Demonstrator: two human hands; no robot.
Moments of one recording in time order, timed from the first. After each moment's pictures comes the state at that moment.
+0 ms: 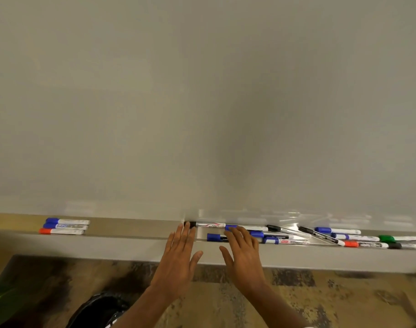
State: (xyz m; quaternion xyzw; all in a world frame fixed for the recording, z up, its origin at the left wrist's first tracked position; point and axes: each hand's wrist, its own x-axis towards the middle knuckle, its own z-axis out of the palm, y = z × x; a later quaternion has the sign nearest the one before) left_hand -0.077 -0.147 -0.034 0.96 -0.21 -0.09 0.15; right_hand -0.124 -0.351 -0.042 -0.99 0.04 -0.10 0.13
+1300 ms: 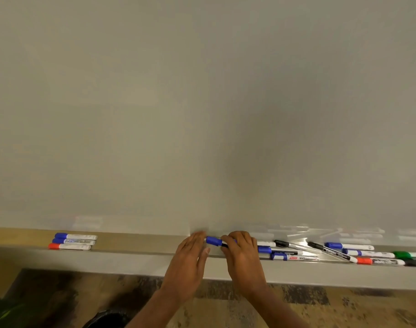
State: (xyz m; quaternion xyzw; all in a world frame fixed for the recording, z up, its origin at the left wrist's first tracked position) left_hand -0.059 -0.166 0.013 0.94 -0.17 -0.10 0.29; right_hand -0.084 -0.342 -0.015 -0.96 0.00 -0.20 0.19
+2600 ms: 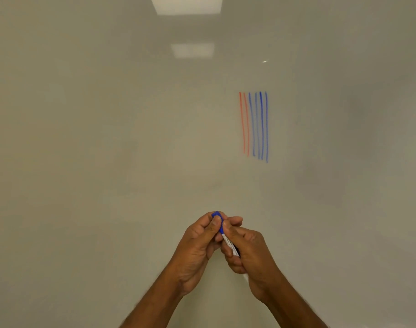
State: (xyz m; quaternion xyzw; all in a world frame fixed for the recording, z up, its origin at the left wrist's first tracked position) left_hand -0.082 -0.198 0.396 0.54 -0.31 -0.14 0.77; right_hand -0.135 -0.324 0.393 -0.65 -0.03 -0.12 0.75
